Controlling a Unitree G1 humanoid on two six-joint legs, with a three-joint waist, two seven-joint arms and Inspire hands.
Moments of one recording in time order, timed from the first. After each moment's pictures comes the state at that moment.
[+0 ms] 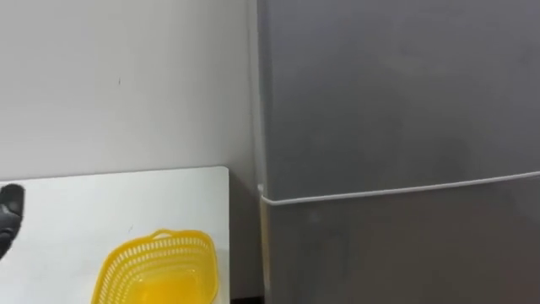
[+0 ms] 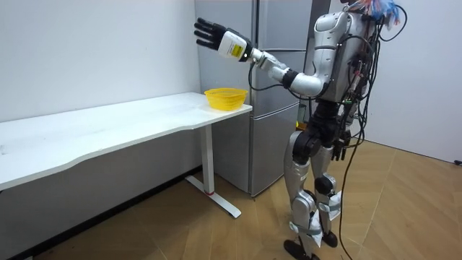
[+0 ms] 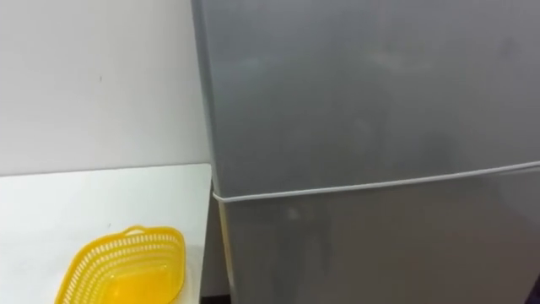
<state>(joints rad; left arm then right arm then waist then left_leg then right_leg) 0.10 0.21 0.18 -0.45 -0.29 -0.20 0.56 0.16 -0.22 0.00 1.31 -0.28 0.05 0.10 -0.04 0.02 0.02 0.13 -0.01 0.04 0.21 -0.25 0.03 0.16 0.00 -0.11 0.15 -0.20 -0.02</state>
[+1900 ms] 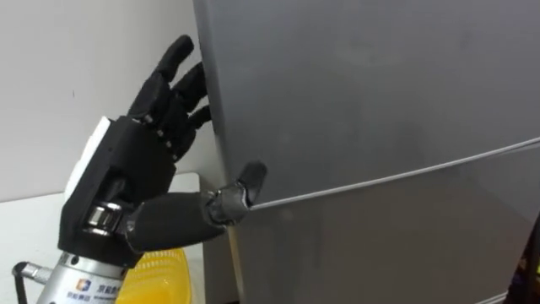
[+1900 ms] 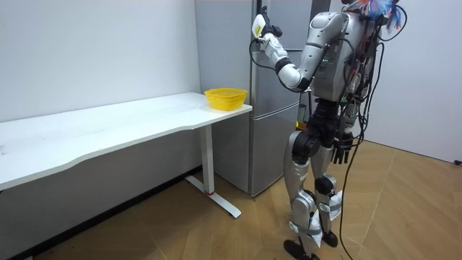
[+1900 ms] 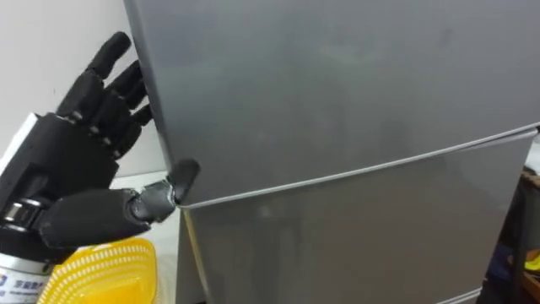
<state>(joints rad) -0.09 0.26 0.03 -0.53 -0.34 -0.02 -0.09 0.10 -0.24 0.02 1.34 -0.36 0.07 0.13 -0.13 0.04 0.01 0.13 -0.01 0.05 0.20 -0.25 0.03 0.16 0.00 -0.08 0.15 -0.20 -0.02</state>
